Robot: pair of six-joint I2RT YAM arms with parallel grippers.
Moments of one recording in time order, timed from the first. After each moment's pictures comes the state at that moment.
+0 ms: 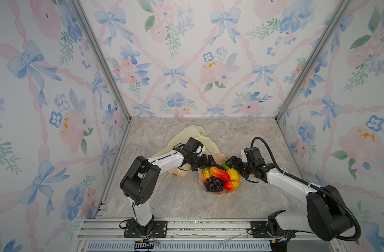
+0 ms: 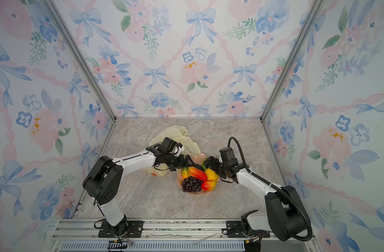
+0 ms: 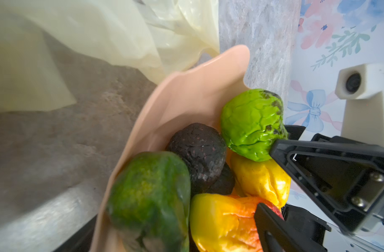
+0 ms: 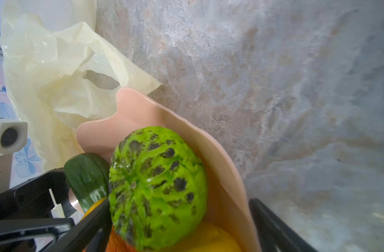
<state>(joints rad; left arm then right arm) -0.59 1.76 1.10 -0.32 0.55 -0.67 0.41 1.37 0.70 -0.20 -0.25 0.84</state>
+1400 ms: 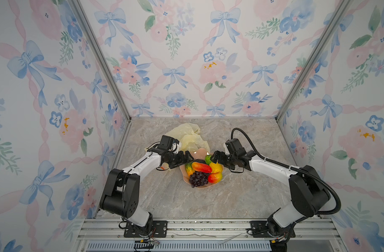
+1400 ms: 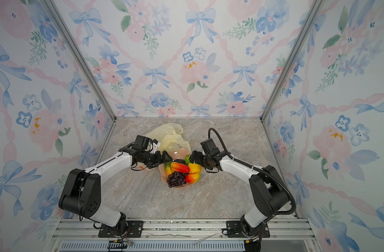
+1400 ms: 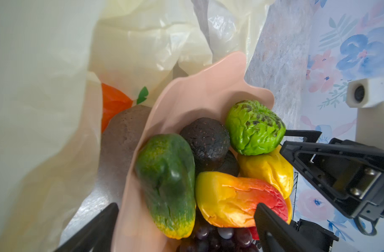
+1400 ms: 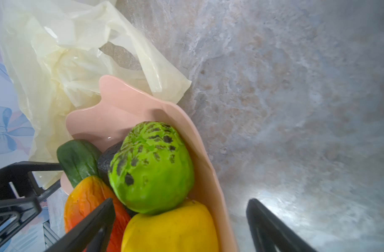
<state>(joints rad) -0.29 1.54 0.95 -0.45 0.55 -0.48 0.56 1.60 0.99 -0.33 -0.17 0.77</state>
